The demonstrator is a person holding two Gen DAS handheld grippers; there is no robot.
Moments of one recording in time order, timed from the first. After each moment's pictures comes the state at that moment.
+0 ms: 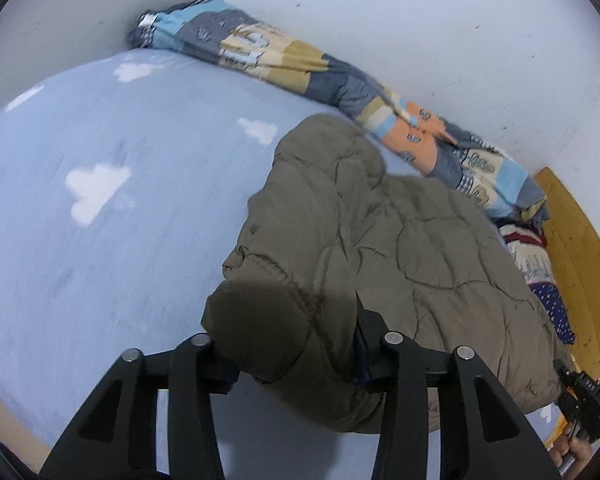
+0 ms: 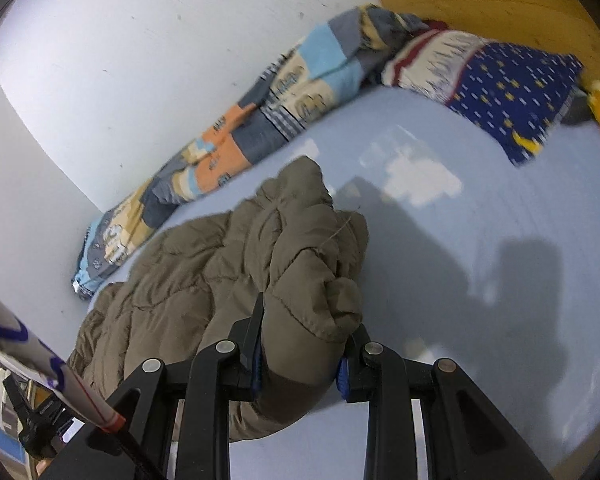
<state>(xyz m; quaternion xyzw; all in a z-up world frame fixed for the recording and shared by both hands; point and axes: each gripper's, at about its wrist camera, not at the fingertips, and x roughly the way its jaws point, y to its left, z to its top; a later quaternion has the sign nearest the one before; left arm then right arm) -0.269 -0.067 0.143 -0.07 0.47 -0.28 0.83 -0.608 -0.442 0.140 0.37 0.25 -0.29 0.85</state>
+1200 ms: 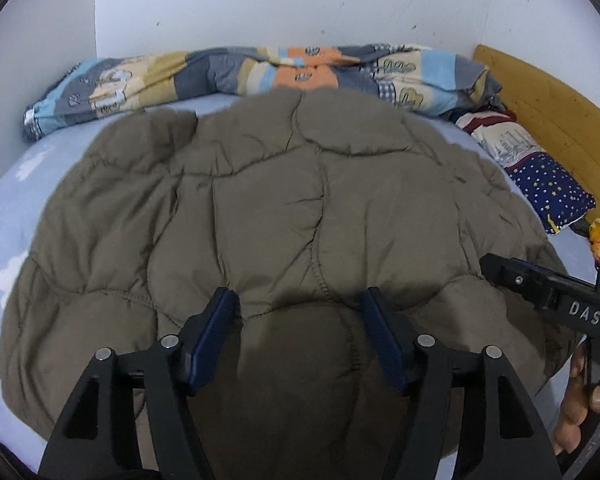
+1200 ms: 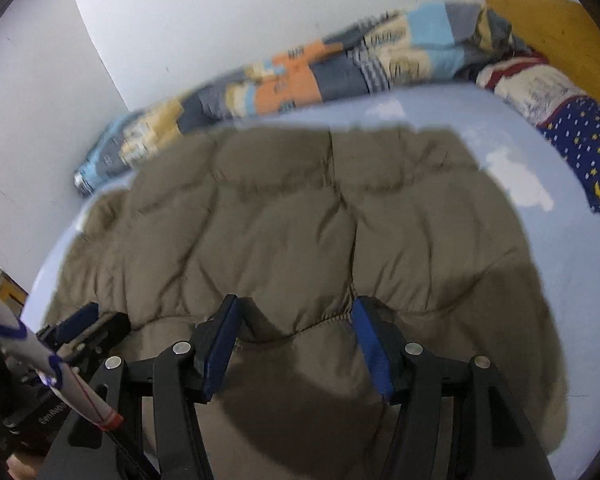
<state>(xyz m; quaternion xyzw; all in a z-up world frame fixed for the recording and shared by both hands) -0.339 -0.236 0.125 0.13 0.40 -0.39 0.82 -0.489 -0.377 0.097 0.23 0.36 -0.21 0.88</state>
